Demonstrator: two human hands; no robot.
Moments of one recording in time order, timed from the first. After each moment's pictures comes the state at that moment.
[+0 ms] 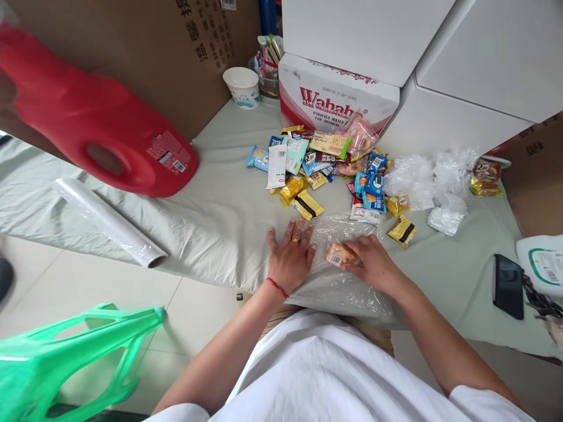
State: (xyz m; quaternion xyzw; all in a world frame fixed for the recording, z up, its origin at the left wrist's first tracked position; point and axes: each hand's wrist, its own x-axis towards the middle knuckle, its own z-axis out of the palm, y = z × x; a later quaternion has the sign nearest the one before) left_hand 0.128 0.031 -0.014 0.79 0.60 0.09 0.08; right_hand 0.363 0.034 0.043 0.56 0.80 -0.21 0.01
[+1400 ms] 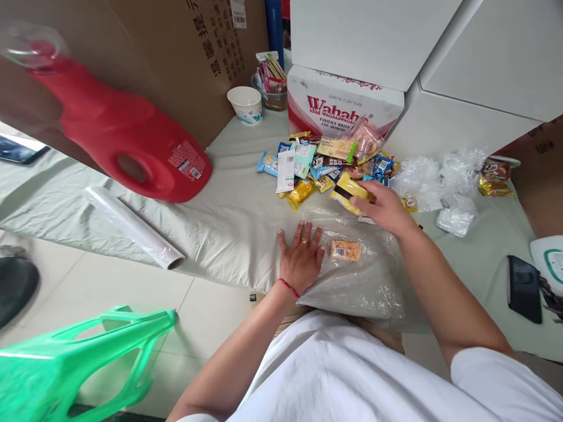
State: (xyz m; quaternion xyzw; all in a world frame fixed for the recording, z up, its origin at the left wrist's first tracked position) left_hand 0.127 0.031 -0.014 0.79 0.60 0.10 0.10; right_hand 0.345 0.142 0.083 0.57 0.75 -0.26 -0.24
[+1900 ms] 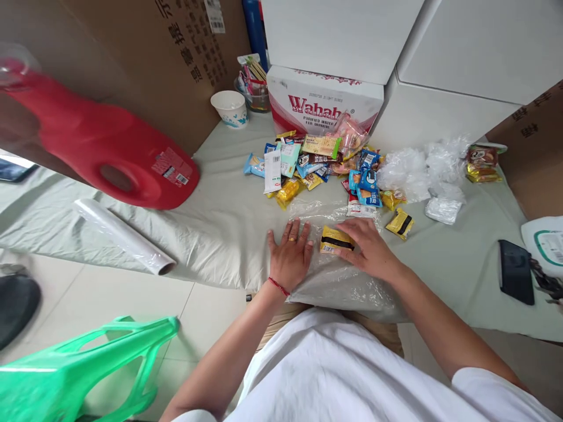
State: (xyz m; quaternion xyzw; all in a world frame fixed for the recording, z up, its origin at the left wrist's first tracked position) left_hand 0.126 0.030 -0.012 0.78 0.61 0.12 0.09; right_hand 0.359 0.044 0.041 0.49 0.83 -0.18 -0.18
